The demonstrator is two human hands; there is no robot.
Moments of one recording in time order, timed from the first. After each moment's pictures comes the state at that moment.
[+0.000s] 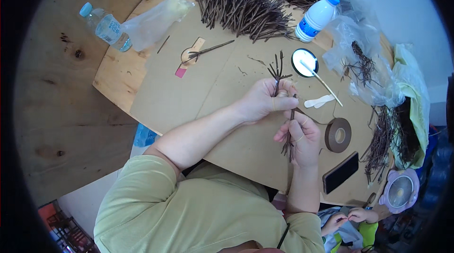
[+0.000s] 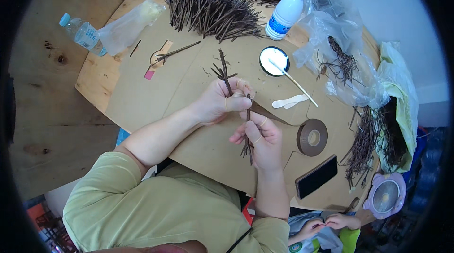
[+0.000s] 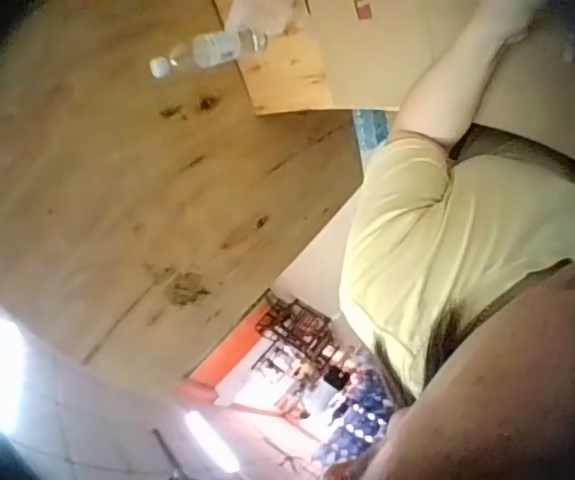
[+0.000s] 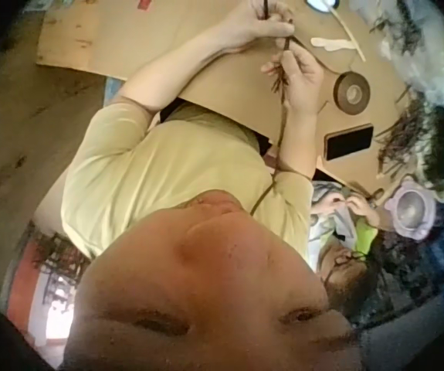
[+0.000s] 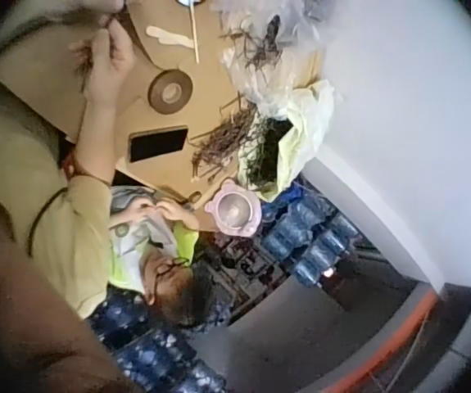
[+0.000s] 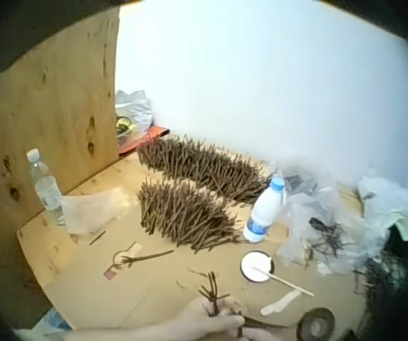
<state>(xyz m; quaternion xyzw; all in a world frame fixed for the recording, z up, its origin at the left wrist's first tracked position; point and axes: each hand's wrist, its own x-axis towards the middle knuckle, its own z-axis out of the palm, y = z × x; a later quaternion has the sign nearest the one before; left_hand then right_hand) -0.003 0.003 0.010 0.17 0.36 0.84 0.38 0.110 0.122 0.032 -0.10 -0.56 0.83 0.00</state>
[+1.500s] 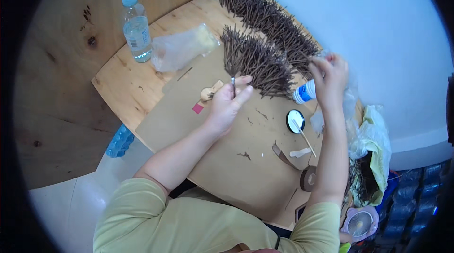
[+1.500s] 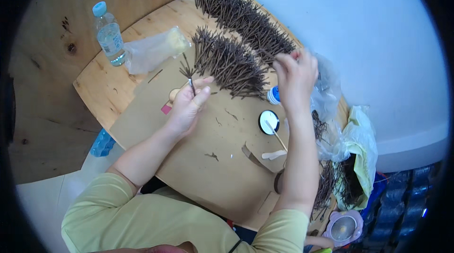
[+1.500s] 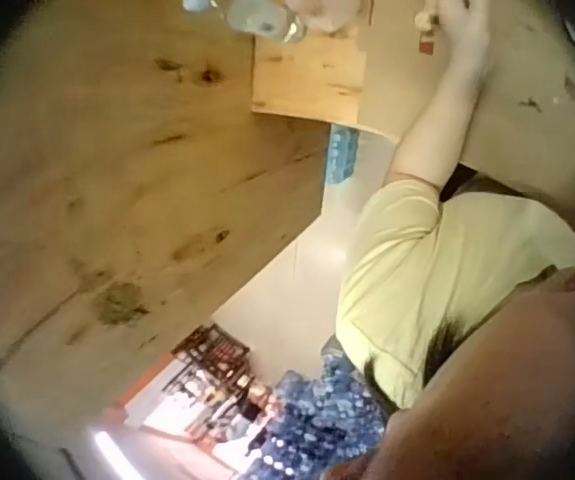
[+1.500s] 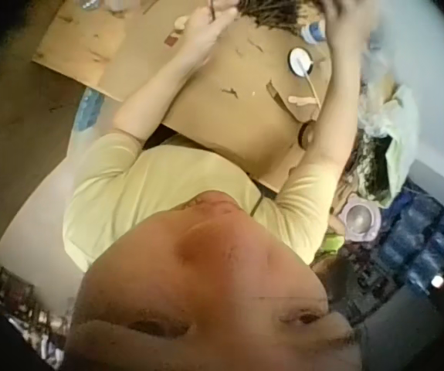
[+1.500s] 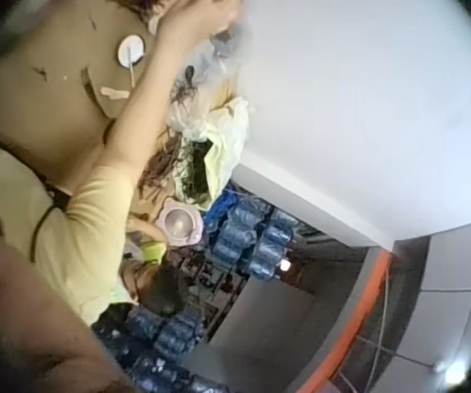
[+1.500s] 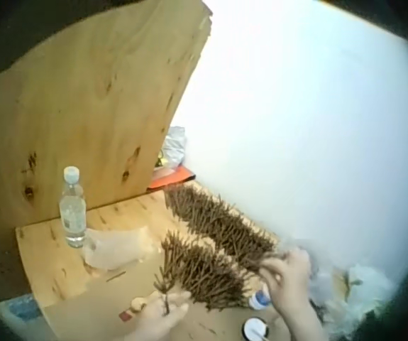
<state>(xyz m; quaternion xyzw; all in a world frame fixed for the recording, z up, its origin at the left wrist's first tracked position) -0.066 -0.096 0.039 0.01 0.40 0.92 0.04 -0.117 0.093 0.173 0.21 -0.92 -0.01 0.34</state>
